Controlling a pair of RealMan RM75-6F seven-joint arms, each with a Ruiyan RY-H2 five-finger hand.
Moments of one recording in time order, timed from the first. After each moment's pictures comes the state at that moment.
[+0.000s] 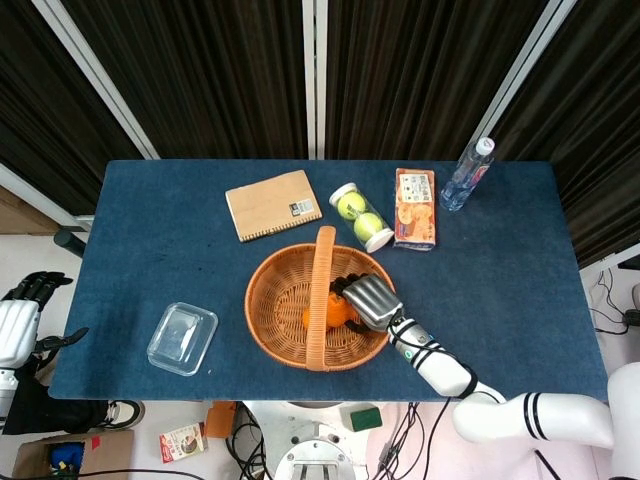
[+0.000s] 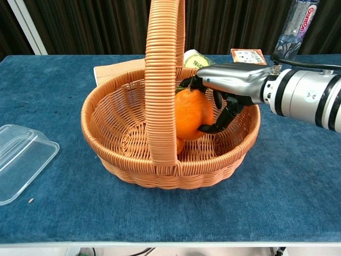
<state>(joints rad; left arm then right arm) -0.12 -1.20 -0.04 -1.29 1.50 1.46 -0.22 0.83 -1.50 0.13 -1.73 -1.05 0.87 -0.50</state>
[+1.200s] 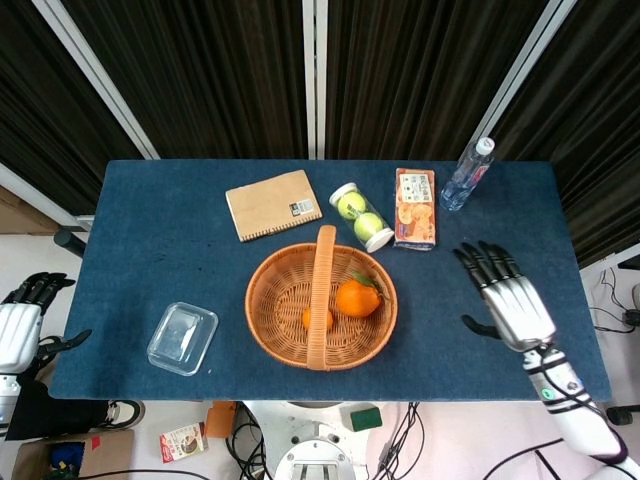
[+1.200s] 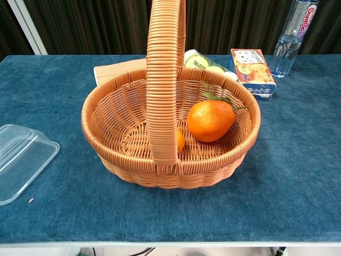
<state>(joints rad) -0.10 -1.17 -0.04 -1.39 1.52 1.52 -0.13 0.40 -1.02 -0.04 -1.91 -1.48 1.41 -0.24</state>
